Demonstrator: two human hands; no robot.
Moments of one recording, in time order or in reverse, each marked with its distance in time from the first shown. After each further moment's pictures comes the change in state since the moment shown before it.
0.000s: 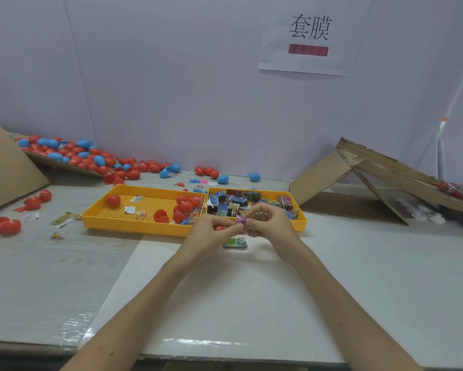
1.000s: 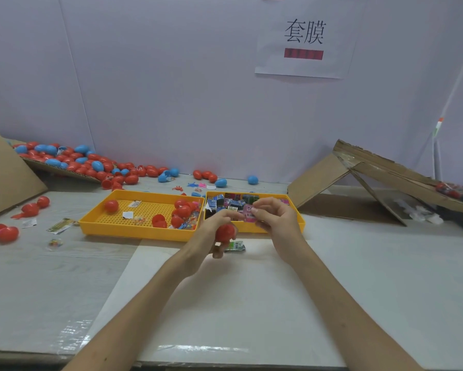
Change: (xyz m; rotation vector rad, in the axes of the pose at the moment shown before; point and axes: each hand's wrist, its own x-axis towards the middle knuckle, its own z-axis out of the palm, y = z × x) left_hand -0.001 0.013 0.001 -0.346 -0.122 -0.190; right_hand -0.001 -0.010 -0.003 0.198 0.135 -0.053
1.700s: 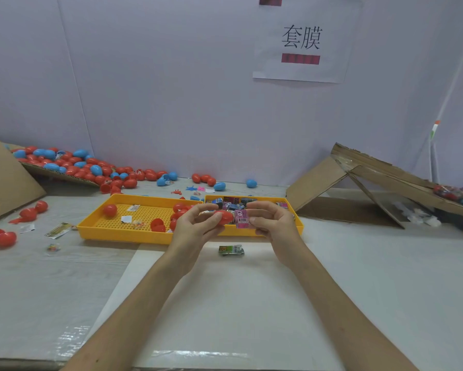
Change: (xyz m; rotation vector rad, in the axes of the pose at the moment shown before) left_hand 0.002 0.001 -0.012 -0.372 0.269 0.114; right_hand 0.000 -0.002 -0.002 -0.024 -0.056 0.039
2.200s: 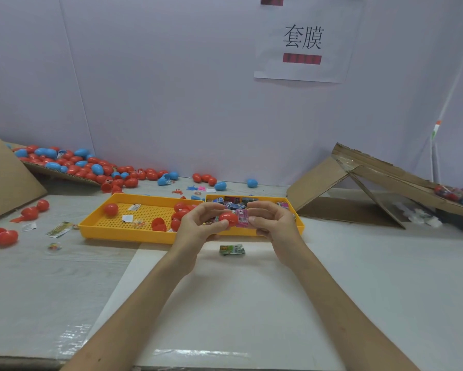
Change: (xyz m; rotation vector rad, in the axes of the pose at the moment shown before) left_hand 0.001 -0.003 -0.001 0.180 -0.045 0.036; right_hand 0.000 0.000 0.001 -0.034 0.002 0.003
